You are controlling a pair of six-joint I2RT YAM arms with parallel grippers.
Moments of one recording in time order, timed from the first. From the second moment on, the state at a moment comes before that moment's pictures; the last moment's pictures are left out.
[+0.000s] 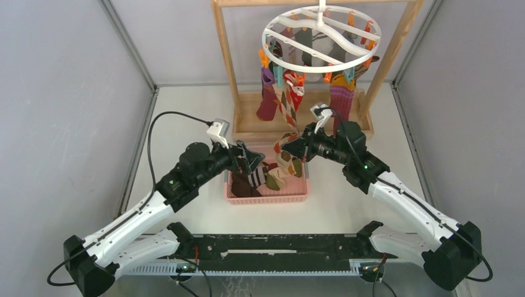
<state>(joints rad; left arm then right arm) -0.74 0.85 0.73 -0.09 0.01 -0.50 0.61 1.04 0.86 -0.01 -0.42 0.48</state>
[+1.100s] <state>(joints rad) -0.72 1.32 1.45 -0.14 0.10 -0.53 0.47 0.97 0.72 0.01 -0.53 0.54</state>
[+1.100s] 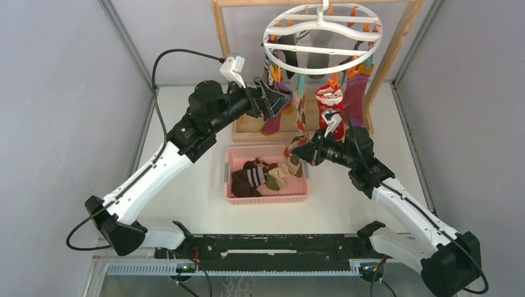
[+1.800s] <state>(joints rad) -0.75 1.46 1.54 -0.05 0.17 -0.42 0.54 1.03 0.72 0.02 -0.48 0.54</state>
